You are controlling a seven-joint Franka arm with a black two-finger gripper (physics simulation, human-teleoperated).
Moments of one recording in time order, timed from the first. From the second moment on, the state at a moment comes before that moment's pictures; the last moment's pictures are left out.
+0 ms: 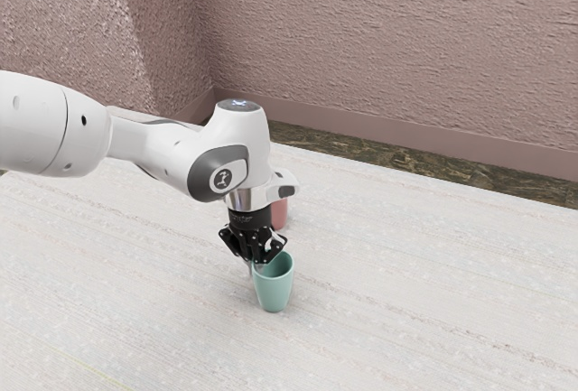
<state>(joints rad) -0.05 0.27 -0.18 -2.02 0.03 2.18 -0.36</state>
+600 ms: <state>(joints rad) -0.05 0.21 -0.17 -1.80 0.16 2.11 -0.35</state>
